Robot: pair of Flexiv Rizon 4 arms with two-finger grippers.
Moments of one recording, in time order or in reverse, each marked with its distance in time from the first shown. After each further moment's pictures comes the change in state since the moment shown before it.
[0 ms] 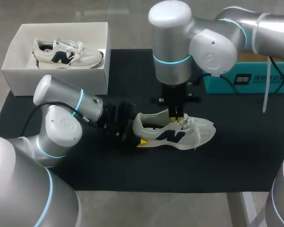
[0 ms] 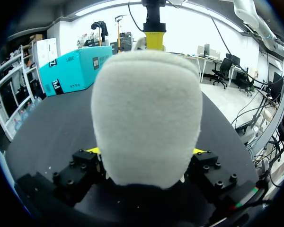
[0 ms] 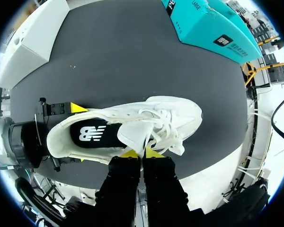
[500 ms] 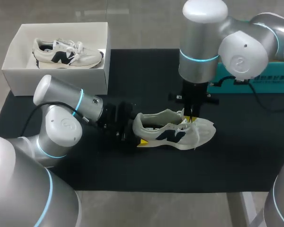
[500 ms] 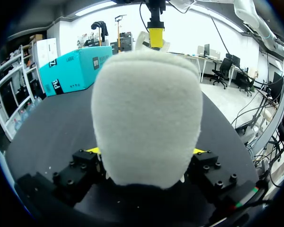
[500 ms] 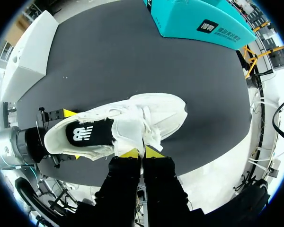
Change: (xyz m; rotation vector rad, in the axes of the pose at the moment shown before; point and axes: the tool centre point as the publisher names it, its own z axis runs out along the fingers) left arm 0.000 0.000 0.000 0.000 0.000 0.000; right arm -0.041 -0.005 -0.008 0.007 0.081 0.092
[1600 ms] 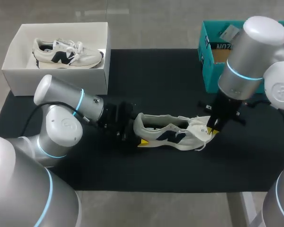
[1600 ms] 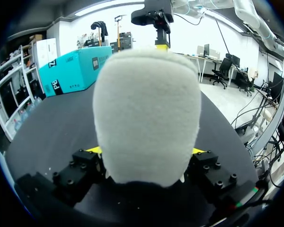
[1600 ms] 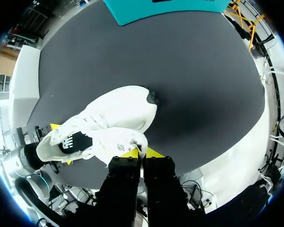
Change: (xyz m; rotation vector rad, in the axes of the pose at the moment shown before) left arm 0.000 -0.002 0.001 0.000 0.001 0.001; right arm -0.066 -0.009 0.035 0.049 0.176 0.209
